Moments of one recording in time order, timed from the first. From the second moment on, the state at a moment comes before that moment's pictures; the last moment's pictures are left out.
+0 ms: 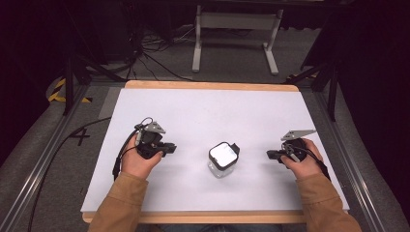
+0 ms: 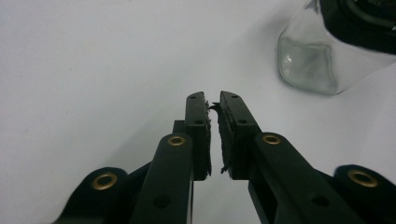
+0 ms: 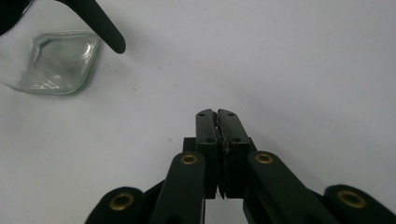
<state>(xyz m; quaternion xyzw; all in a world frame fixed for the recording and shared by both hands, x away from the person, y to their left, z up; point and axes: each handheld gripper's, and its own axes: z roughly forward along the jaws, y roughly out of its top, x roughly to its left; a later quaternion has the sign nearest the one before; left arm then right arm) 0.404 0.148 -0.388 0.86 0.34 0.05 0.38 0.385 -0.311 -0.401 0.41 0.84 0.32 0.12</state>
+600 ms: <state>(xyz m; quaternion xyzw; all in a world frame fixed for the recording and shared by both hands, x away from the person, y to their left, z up) 0.409 0.113 -0.380 0.87 0.29 0.05 0.39 0.370 -0.322 -0.400 0.42 0.84 0.33 0.12</state>
